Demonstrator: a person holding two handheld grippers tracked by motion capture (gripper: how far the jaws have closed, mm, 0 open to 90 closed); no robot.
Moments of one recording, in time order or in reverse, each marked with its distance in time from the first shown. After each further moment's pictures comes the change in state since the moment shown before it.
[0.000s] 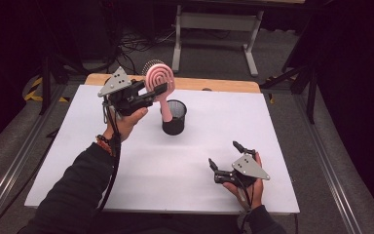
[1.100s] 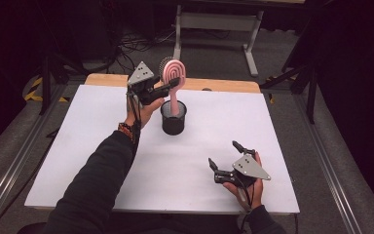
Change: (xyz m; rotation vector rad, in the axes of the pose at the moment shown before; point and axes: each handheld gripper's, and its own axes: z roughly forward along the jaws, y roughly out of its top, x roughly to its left) left arm 0.026 -0.031 0.064 0.076 0.051 -0.040; right arm 0.000 0.001 -0.001 -0.014 0.009 0.010
